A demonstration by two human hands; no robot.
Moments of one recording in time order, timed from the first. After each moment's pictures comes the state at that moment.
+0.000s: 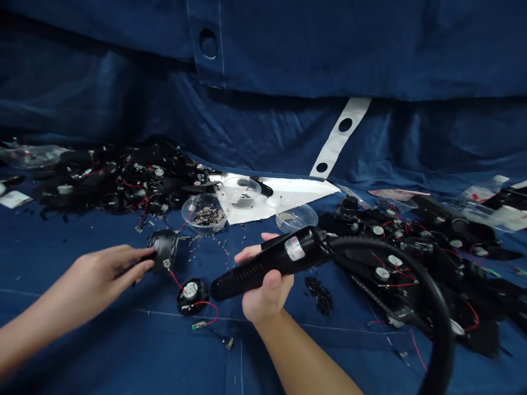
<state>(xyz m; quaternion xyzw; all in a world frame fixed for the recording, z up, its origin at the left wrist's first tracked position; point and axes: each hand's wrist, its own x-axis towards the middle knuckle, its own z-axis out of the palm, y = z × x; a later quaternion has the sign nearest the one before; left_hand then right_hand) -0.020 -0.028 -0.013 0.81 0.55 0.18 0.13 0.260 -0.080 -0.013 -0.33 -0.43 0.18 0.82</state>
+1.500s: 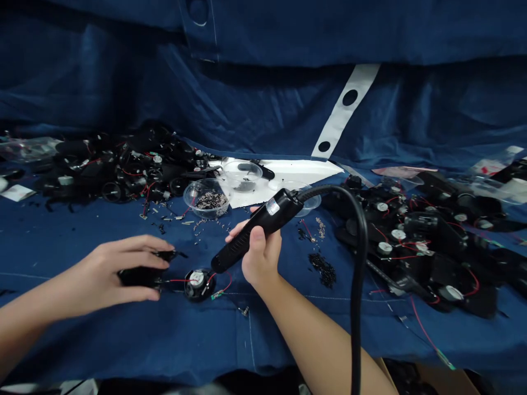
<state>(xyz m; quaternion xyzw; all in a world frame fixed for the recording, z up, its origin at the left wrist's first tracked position) -0.023 -0.035 0.000 0.93 0.26 0.20 0.15 0.257 -0.066 -0.028 -0.32 -0.46 0.28 0.78</state>
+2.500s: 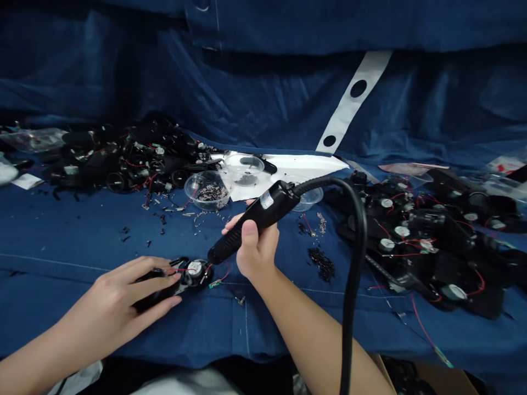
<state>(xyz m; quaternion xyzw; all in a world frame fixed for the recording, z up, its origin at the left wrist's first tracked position) 0.014 -0.106 -0.018 0.92 0.30 0.25 0.03 0.259 -0.067 -0.038 -0.28 -0.49 0.29 0.77</state>
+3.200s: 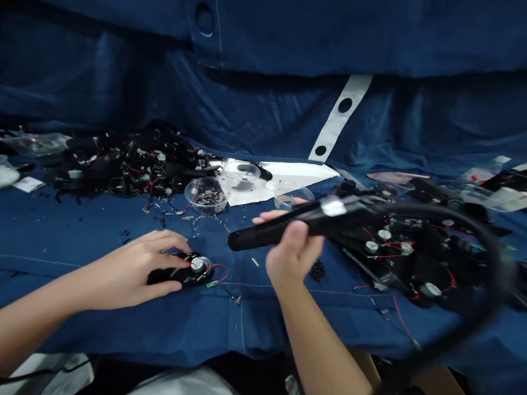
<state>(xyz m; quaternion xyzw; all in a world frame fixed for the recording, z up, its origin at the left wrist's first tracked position) 0.016 -0.059 0.019 0.96 0.25 0.14 0.09 0.287 -0.101 0.014 -0.36 -0.40 0.15 0.83</state>
